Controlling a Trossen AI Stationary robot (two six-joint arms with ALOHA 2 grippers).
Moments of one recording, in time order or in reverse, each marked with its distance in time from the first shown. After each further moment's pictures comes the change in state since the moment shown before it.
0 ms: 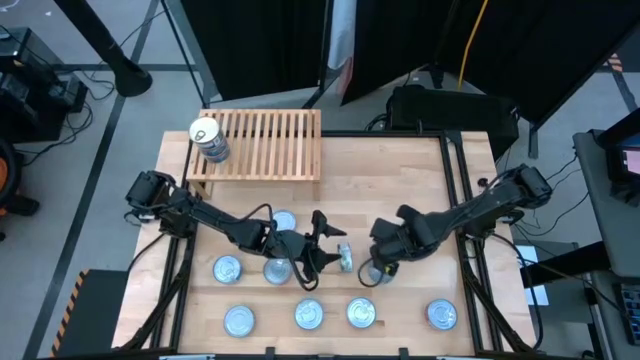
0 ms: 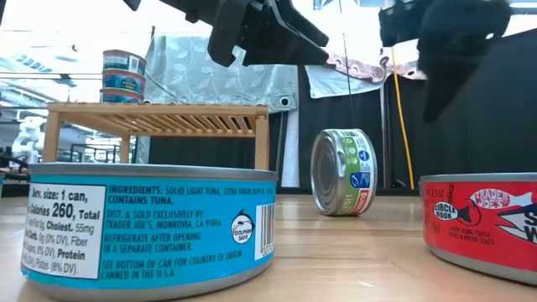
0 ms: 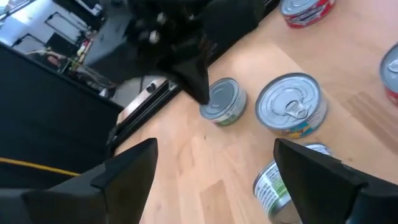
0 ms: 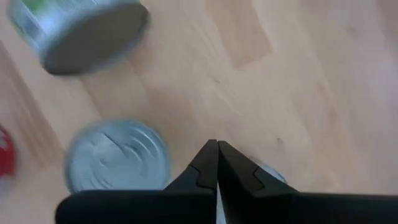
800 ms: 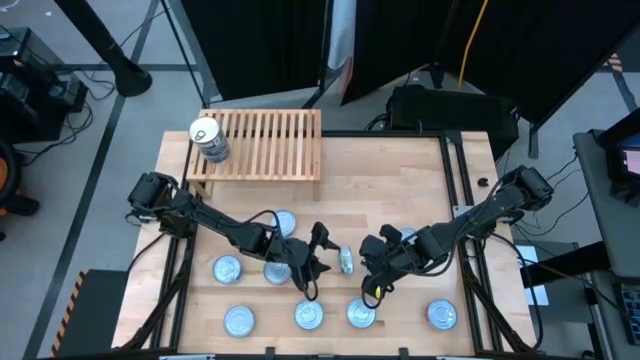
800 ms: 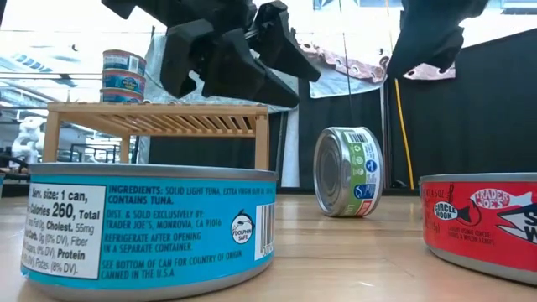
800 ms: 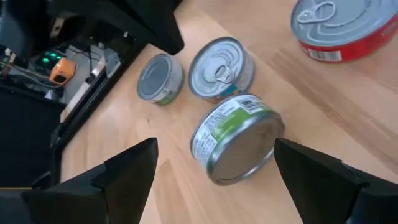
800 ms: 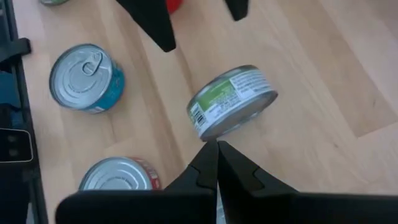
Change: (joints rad) left arm -0.015 0.021 -0.001 -0.183 0.120 0.012; right arm 0.088 0.001 -0.002 0.414 -0.009 0.003
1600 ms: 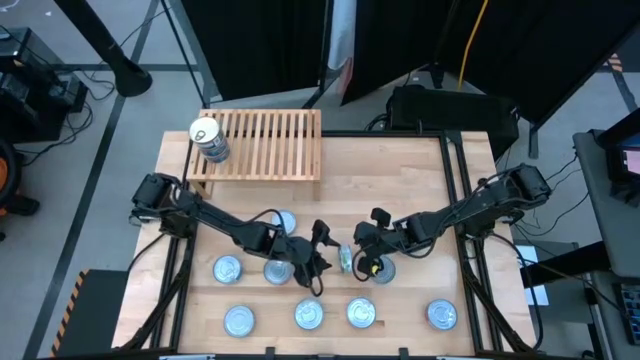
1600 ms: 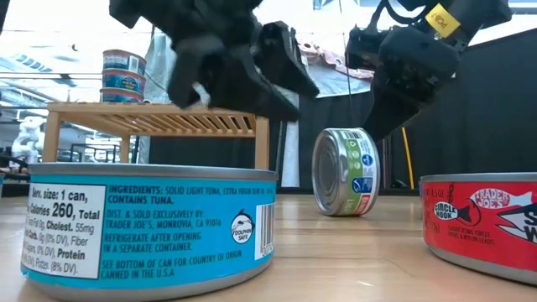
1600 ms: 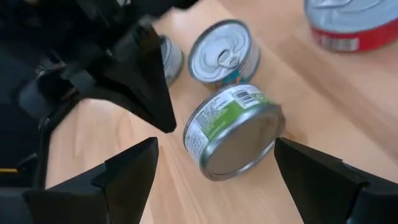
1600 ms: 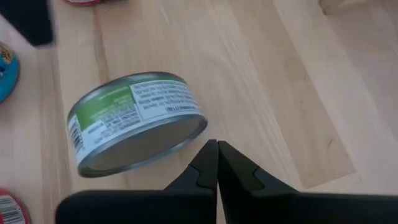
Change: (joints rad) left arm 0.023 0.038 0.000 0.003 0.004 -0.067; right arm -0.181 0.001 -0.288 0.360 0.001 -0.328
